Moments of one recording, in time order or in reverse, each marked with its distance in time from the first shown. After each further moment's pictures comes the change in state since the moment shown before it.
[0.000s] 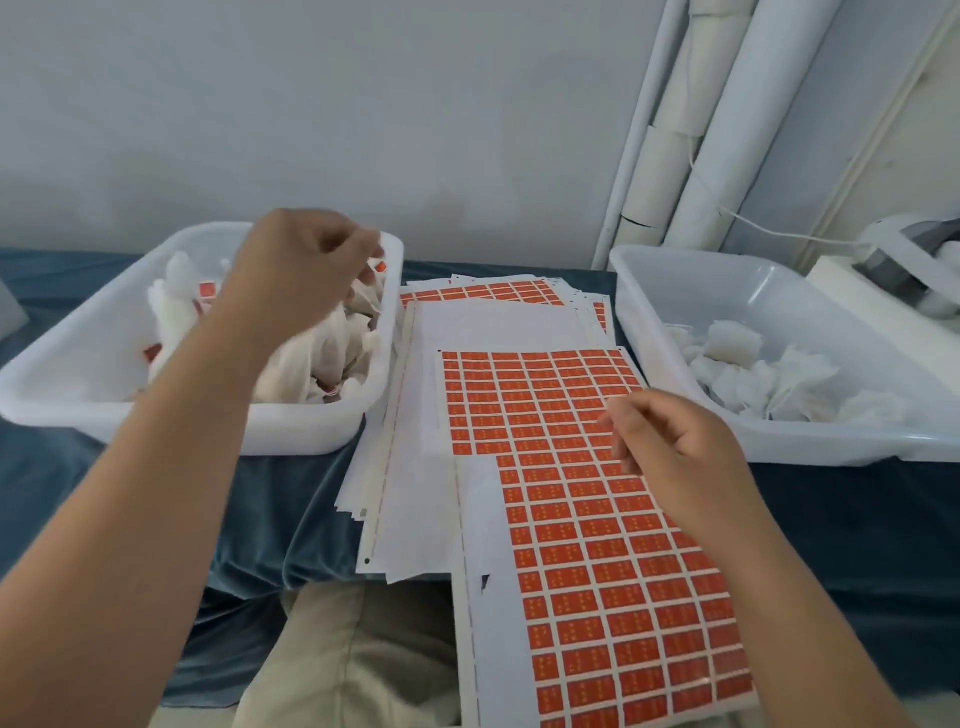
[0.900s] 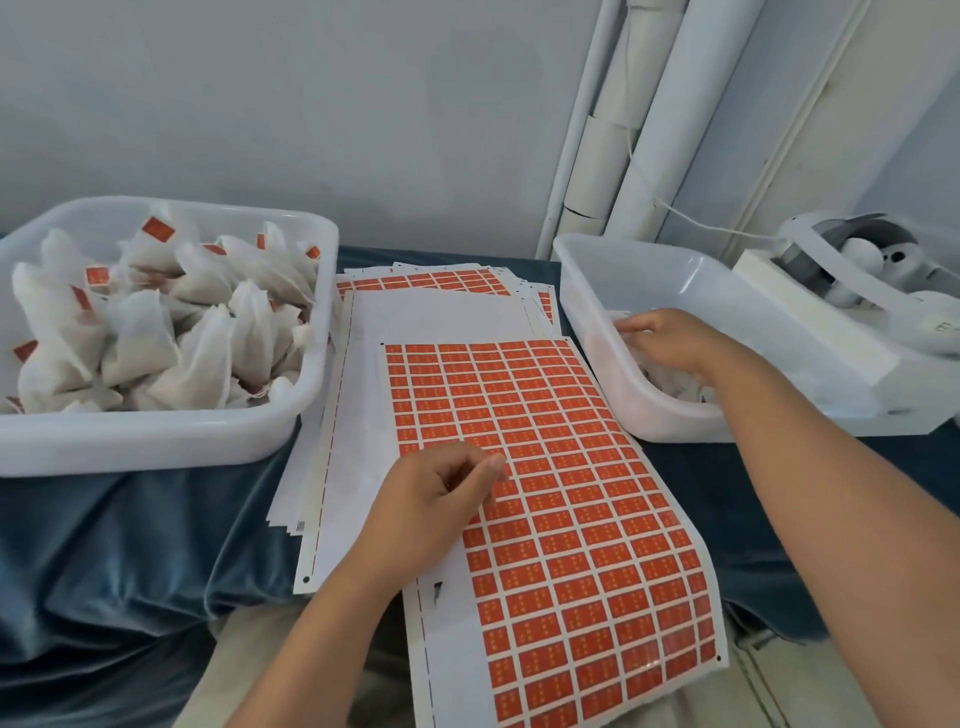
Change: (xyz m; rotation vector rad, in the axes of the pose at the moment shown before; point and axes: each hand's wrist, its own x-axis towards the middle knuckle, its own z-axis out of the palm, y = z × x) left_hand -0.162 -0.006 0.151 -0.493 -0.484 -0.084; right_hand 0.174 0.076 -0.087 -0.546 -0.078 0.340
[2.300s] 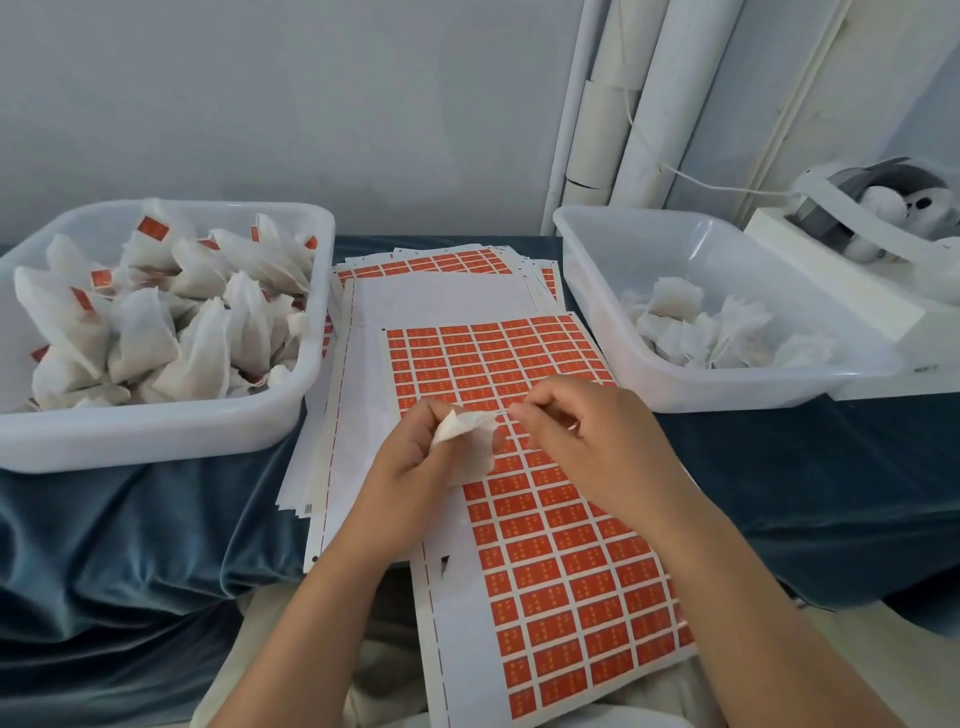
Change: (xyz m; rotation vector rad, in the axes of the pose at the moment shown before) left_hand -0.002 -0.002 -0.009 -0.154 0.030 -0.040; right_hand -0.180 -0.056 0.086 0.074 0.121 -0.513
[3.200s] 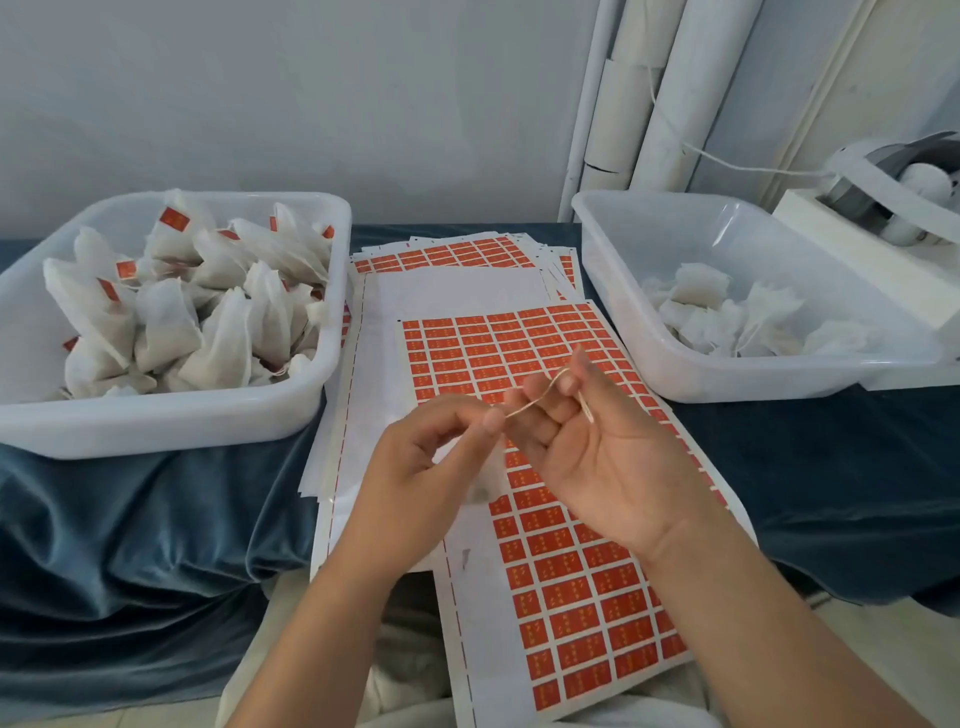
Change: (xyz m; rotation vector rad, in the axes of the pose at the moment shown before) left_hand -0.021 0.033 -0.001 0.115 0.066 0.182; right_hand -0.010 -0.022 0.011 1.717 -0.251 0.351
